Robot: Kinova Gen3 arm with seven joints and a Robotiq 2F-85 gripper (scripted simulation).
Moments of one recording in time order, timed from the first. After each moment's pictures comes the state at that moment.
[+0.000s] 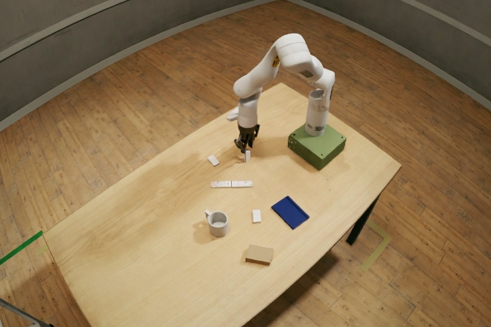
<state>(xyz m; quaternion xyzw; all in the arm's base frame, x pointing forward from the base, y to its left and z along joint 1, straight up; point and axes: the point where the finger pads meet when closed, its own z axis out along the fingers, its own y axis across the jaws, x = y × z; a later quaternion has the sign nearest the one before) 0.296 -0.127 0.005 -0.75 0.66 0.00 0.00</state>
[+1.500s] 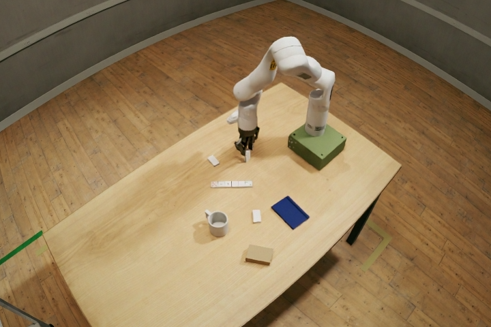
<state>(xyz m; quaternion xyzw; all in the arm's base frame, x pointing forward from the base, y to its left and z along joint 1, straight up) 0.296 -0.127 -0.009 -0.75 0.66 0.00 0.00</state>
